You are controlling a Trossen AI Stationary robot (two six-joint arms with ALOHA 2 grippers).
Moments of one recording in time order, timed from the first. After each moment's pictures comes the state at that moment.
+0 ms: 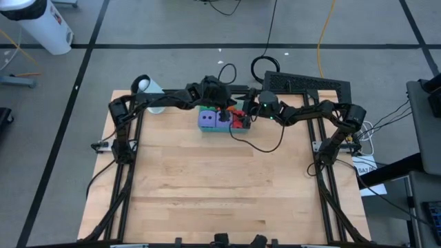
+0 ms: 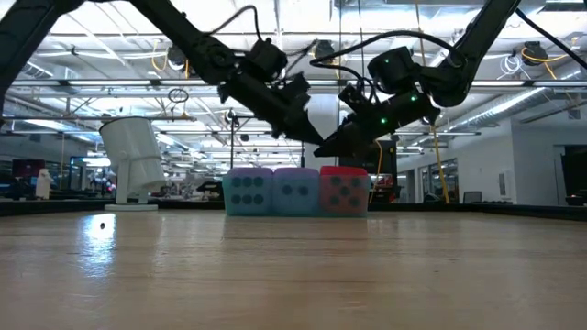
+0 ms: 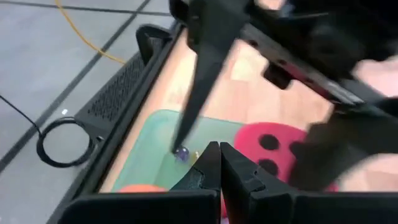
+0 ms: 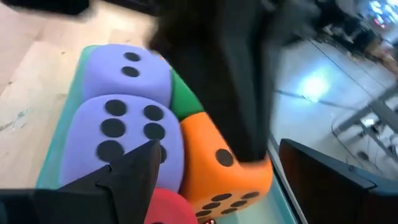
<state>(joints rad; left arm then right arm) 0.49 1.93 1.32 0.12 0.24 0.19 -0.52 1.67 0.74 0.63 -0.11 -0.47</state>
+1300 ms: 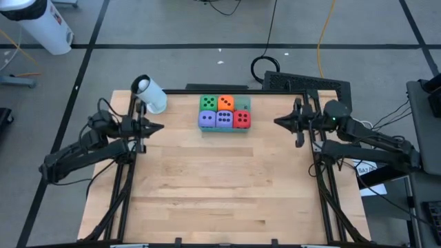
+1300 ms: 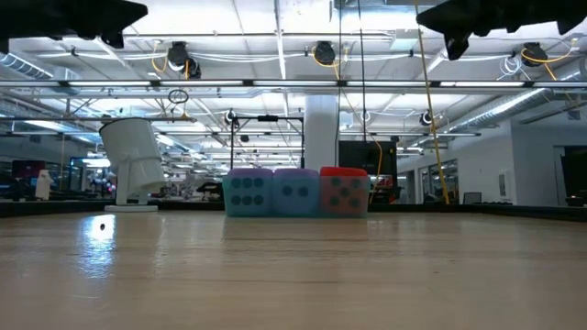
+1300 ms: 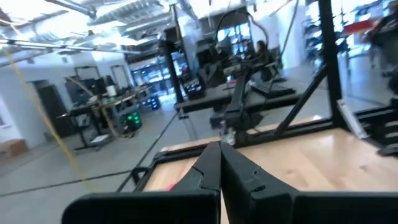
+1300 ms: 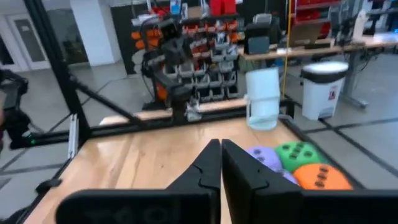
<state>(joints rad) 0.47 0.23 0.37 -0.01 0.44 0.22 -0.39 0.56 0.58 -0.05 -0.32 0.09</state>
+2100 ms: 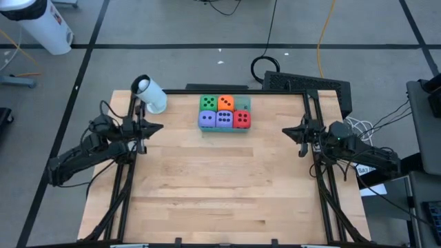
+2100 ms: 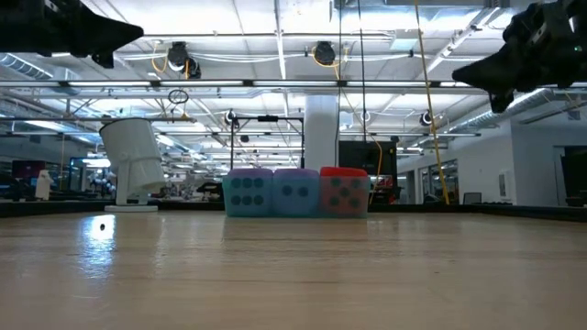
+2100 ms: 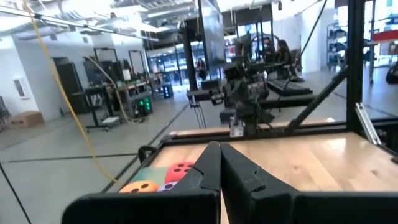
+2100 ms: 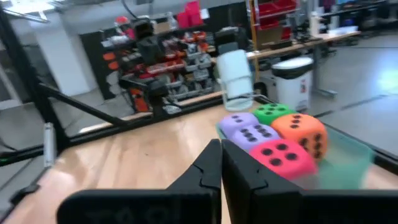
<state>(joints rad) 0.47 0.09 0.28 -0.06 0.36 0.13 -0.27 0.01 0.18 -0.15 -0.05 0.21</state>
